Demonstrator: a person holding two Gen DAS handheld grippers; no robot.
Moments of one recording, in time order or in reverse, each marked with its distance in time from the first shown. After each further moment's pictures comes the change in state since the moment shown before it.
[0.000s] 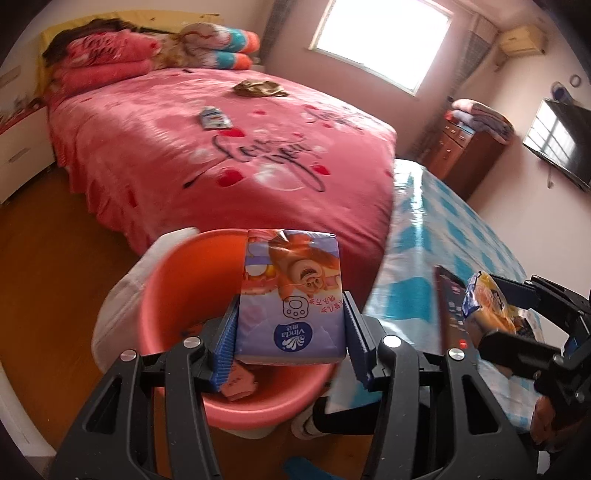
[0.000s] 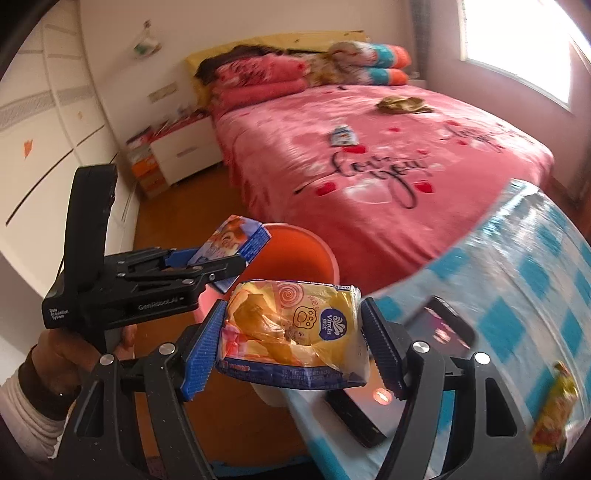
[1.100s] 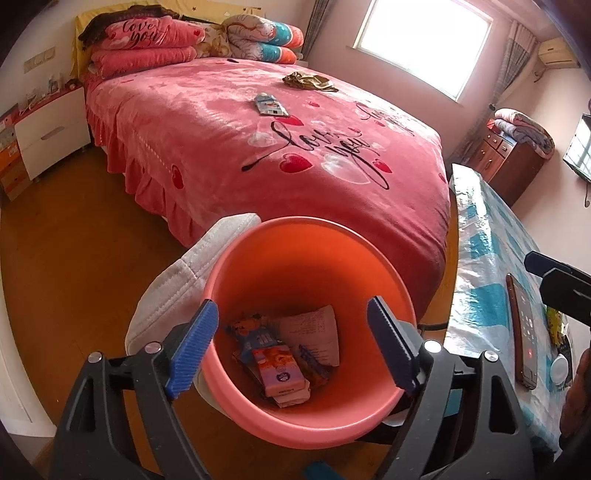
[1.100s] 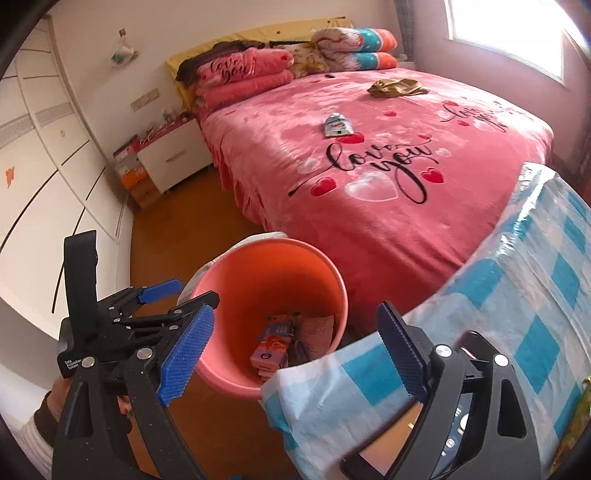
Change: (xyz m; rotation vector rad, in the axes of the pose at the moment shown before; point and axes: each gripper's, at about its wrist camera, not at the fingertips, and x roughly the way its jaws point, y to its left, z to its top) left arm 0.023 0.048 -0.007 -0.071 0.004 0.129; right arm 0.034 -0.019 0.023 0.125 -0.002 -0.012
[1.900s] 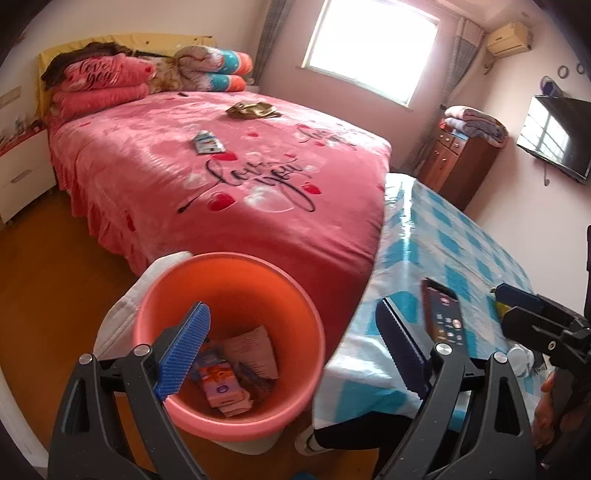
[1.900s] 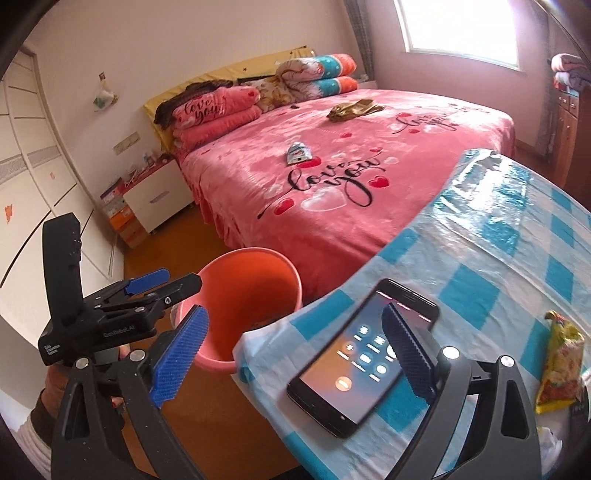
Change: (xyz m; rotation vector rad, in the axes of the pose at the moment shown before) left arm -0.047 -0.078 0.001 0.125 -0.097 -0.136; right arm -0.078 -0.041 -0.052 0.123 -0.143 -0.054
